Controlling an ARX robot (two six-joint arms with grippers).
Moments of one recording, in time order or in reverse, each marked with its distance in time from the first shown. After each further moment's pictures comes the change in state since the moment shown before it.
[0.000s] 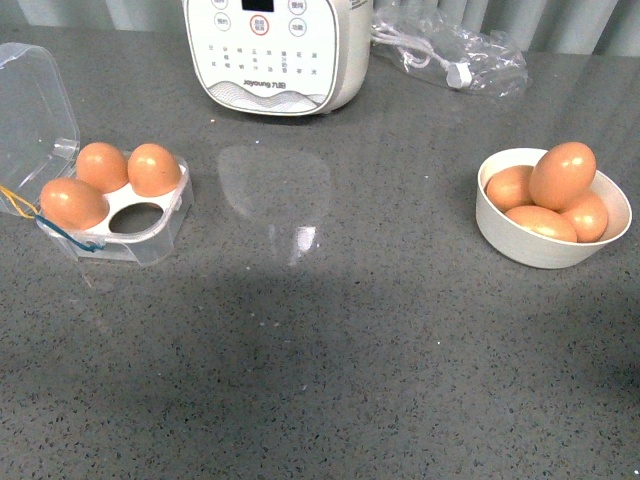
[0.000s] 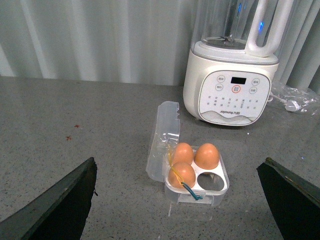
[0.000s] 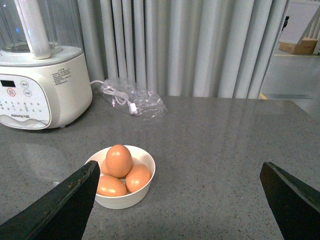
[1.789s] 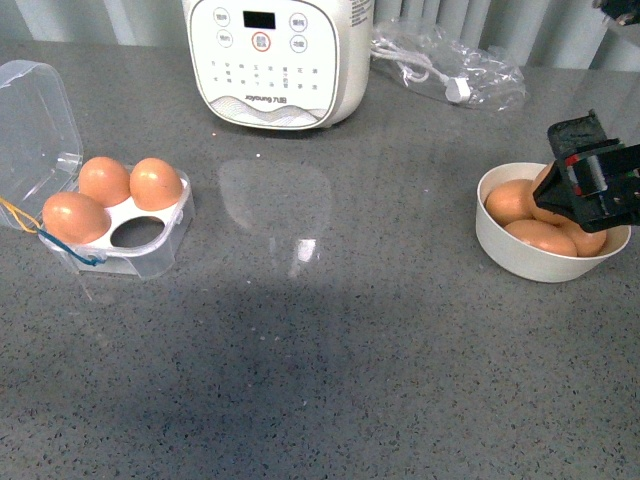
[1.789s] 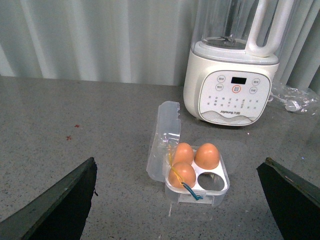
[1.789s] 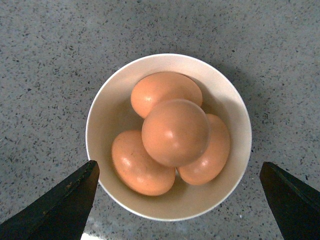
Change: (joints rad) left arm 0.000 0.000 0.000 0.000 0.000 0.000; right arm 0.163 1.598 0.872 -0.165 -0.031 -0.143
